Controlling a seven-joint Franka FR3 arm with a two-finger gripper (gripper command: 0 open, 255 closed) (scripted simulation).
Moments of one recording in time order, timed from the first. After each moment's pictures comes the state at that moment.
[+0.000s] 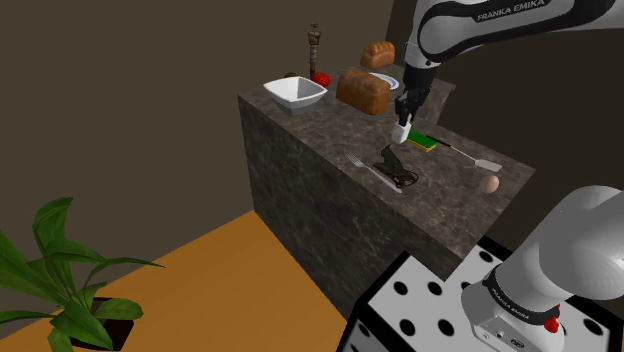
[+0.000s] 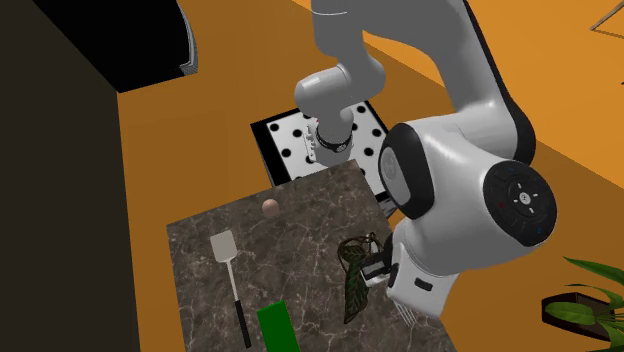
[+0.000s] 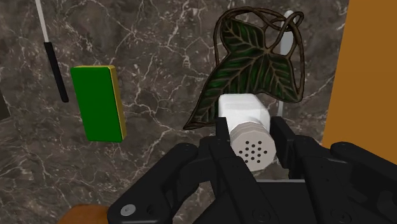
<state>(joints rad) -0.02 -0.32 -0.19 -2.27 -0.19 1.96 -0.08</state>
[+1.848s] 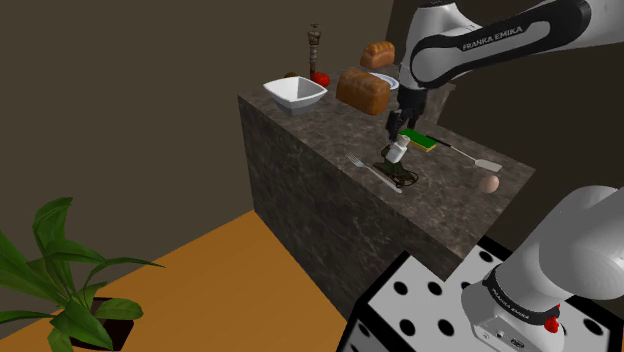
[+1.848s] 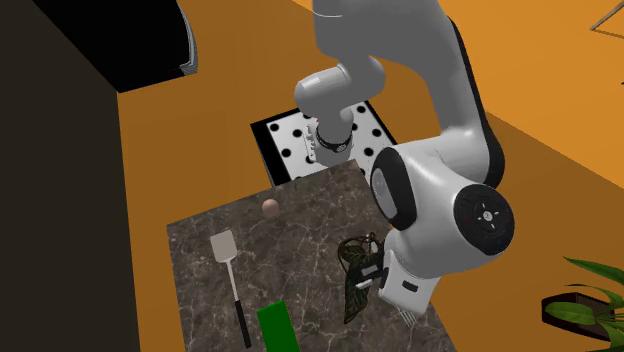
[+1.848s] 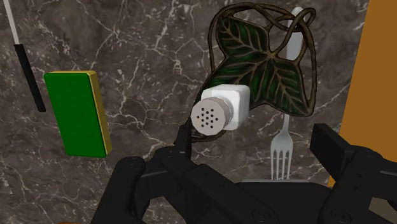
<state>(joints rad) -0.02 -0.28 -0.20 -2.37 -0.20 2.10 -0.06</state>
